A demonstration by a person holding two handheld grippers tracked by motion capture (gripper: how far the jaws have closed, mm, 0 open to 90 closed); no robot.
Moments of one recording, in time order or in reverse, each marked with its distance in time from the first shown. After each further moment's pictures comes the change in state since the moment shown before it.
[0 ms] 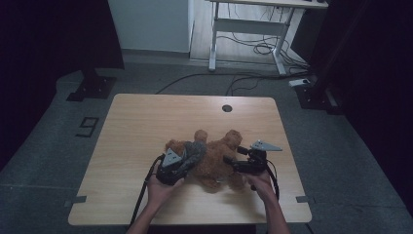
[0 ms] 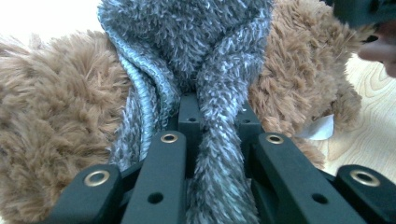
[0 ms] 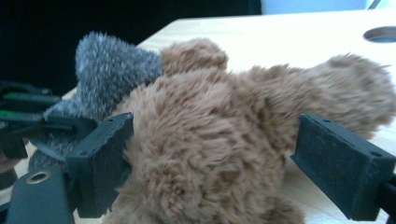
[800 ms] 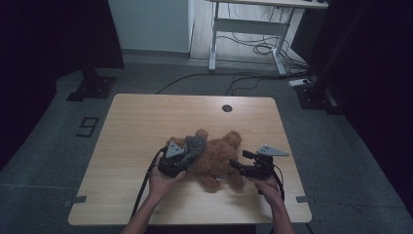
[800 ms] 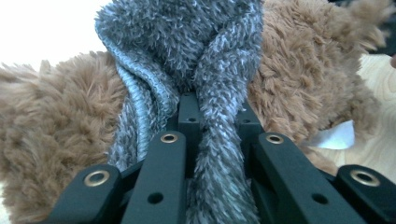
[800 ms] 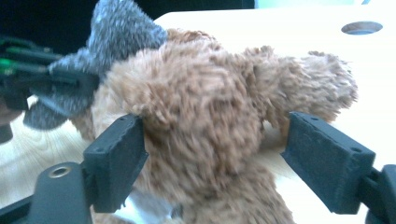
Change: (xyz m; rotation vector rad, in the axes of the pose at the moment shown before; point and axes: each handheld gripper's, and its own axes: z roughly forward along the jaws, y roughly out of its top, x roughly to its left) left arm 0.007 0.017 0.007 0.037 0.015 0.012; right arm -0.009 -0.011 -0.019 -0.003 -0.028 -0.027
